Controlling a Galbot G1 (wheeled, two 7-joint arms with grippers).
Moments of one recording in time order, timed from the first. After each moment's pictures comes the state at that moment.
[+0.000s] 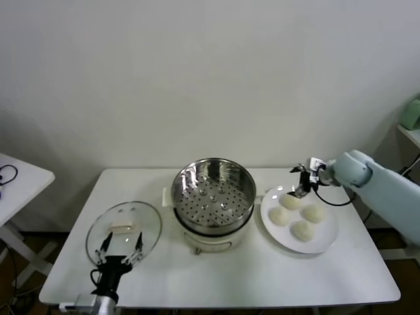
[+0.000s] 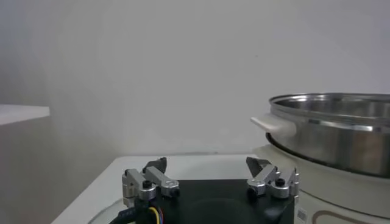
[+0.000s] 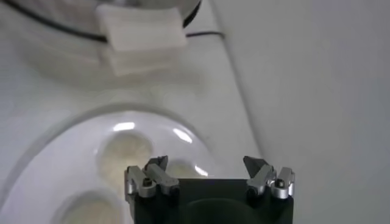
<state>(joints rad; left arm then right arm) 1.64 -1.55 -0.70 -1.99 -0.08 -0.02 0.13 0.17 0.71 -0.95 1.12 0.16 -0.26 -0.93</state>
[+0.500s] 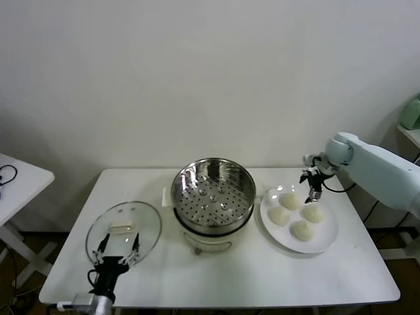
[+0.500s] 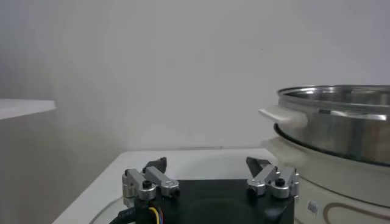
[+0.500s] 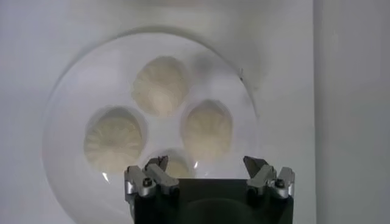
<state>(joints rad) 1.64 -1.53 -0.72 -1.96 -0.09 -0.02 0.13 0.26 0.93 -1.09 0.74 0.08 -0.07 -1.14</state>
